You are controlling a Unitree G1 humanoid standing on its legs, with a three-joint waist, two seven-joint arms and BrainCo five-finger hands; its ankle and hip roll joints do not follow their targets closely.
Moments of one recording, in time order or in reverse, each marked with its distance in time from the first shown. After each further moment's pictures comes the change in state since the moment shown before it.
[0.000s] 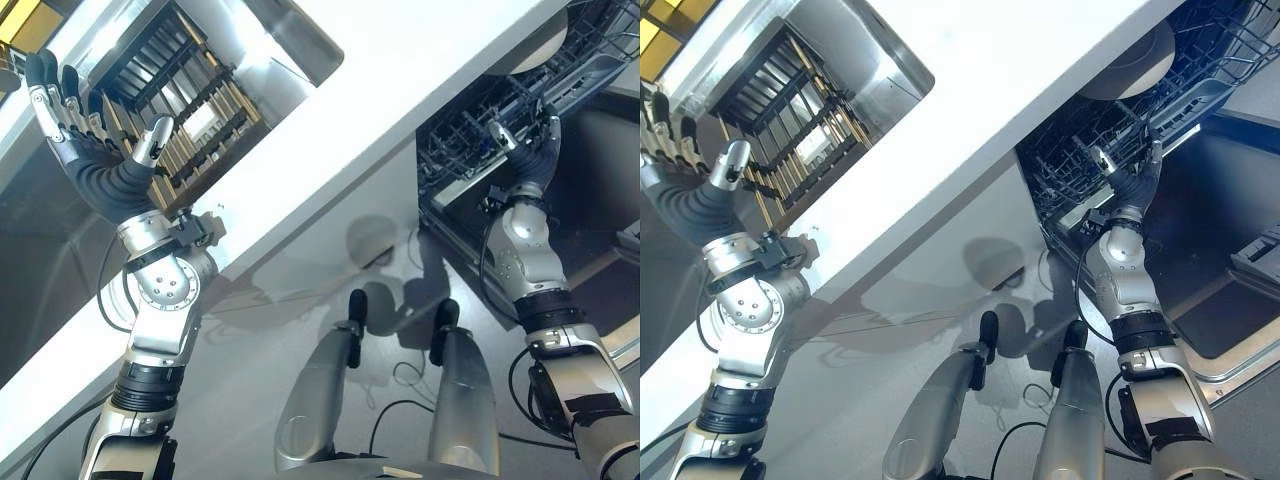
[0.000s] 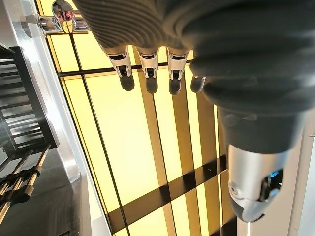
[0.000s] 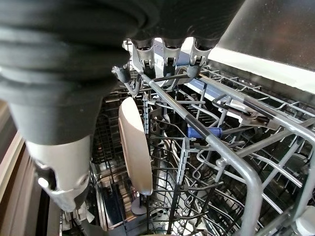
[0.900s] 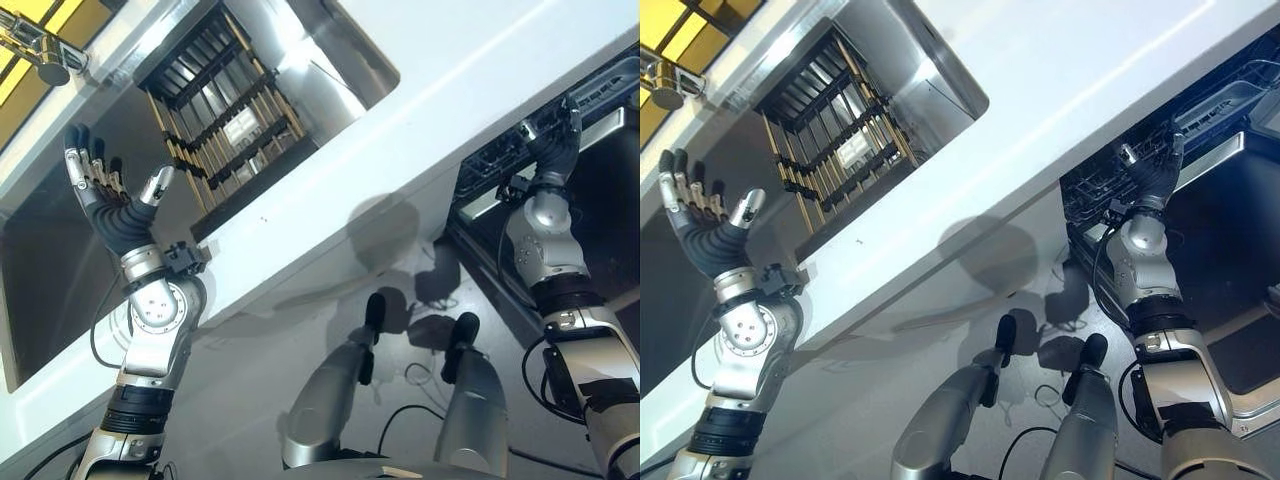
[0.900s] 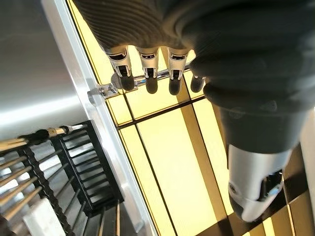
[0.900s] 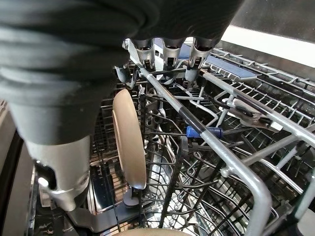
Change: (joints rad) left arm 0.135 0.028 0.012 0.144 -0.127 -0.038 -0.062; right arm -0.081 -0.079 0.003 0.180 0.055 -0.014 0.061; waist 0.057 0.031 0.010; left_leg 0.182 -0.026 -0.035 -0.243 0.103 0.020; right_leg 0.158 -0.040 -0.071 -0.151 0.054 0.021
